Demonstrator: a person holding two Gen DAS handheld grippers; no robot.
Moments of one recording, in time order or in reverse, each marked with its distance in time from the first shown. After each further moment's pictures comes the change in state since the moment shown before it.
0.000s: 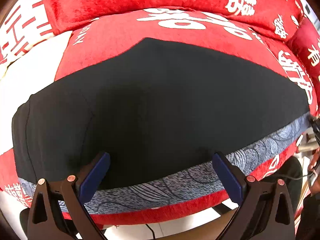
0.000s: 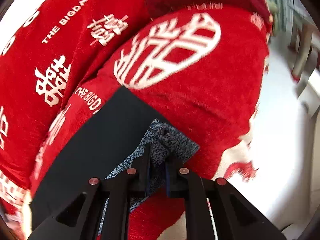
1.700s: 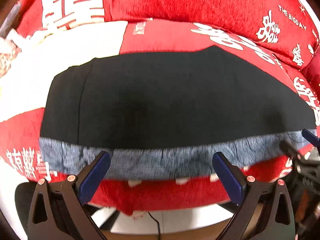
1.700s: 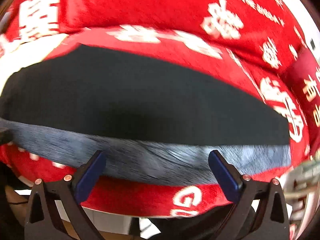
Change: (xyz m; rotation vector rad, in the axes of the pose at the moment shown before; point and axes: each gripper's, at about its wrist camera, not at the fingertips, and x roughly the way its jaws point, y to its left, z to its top) left arm -0.029 0.080 -0.078 -0.153 -0.141 0.090; right arm -0.084 0.283 -0.229 -0.976 0.169 0.138
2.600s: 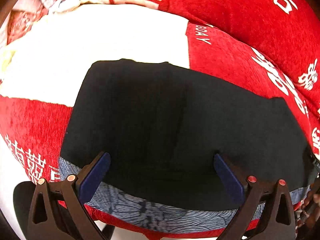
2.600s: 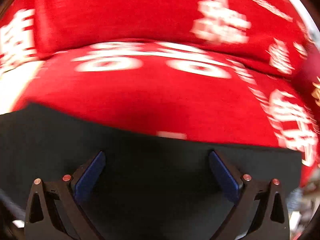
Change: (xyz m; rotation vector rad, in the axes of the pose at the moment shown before) left arm 0.037 0.102 0.047 -0.300 0.055 0.020; right arm 0.074 -0.144 0.065 0.216 0.003 -0.073
